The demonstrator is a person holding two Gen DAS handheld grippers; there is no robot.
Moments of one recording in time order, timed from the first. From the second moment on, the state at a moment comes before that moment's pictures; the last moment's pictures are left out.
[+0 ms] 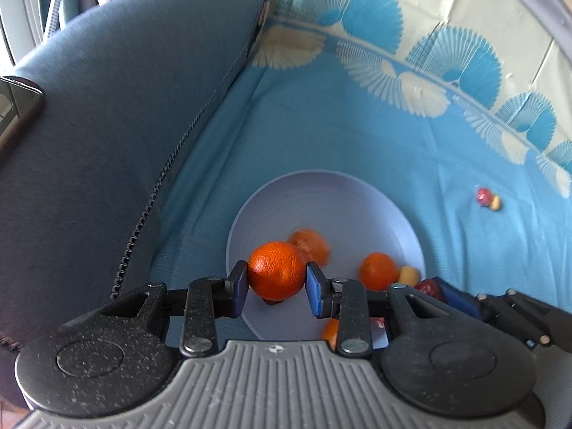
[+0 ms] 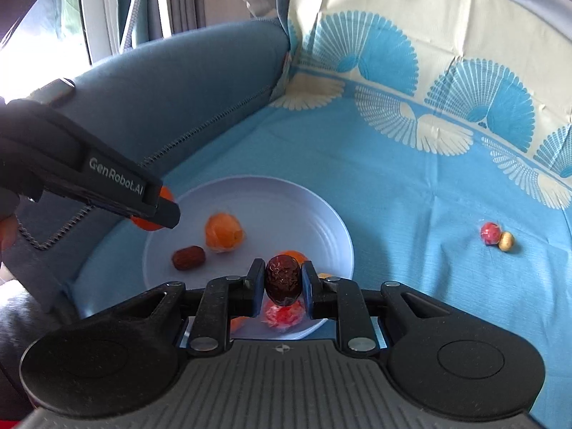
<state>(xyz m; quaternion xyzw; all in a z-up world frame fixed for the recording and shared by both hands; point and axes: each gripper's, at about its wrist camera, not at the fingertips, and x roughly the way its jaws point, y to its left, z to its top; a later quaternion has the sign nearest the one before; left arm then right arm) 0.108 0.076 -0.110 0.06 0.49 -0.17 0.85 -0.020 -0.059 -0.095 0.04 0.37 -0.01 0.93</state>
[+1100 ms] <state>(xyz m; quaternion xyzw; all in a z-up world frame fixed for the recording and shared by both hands) -0.052 0.156 -0.018 0.08 0.41 -0.15 0.90 -0.185 -0.012 0.003 0.02 0.33 -0.05 0.94</state>
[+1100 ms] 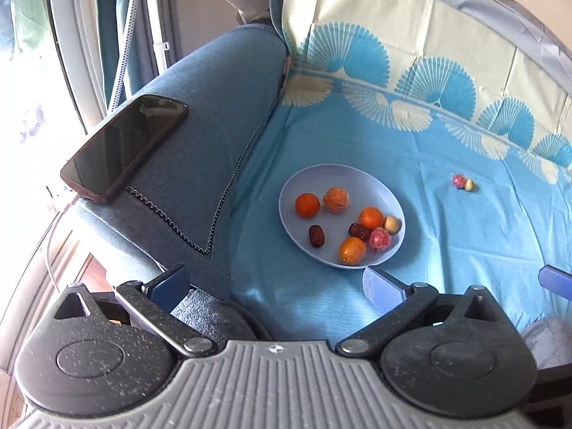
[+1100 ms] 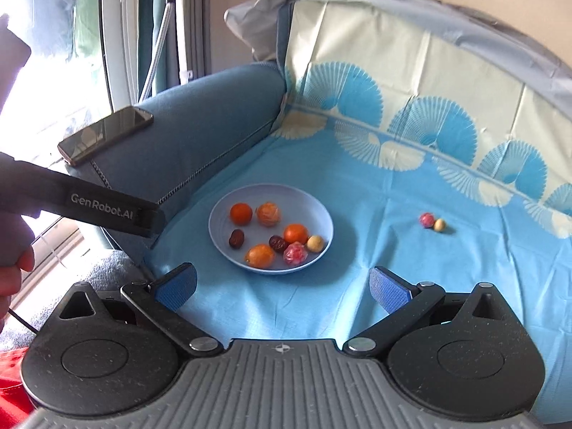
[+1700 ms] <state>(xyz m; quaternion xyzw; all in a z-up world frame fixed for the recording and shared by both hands) -0.070 0.150 -0.004 0.08 0.40 -0.16 0.90 -0.203 -0.014 0.016 0.03 0.30 -0.06 0.95</state>
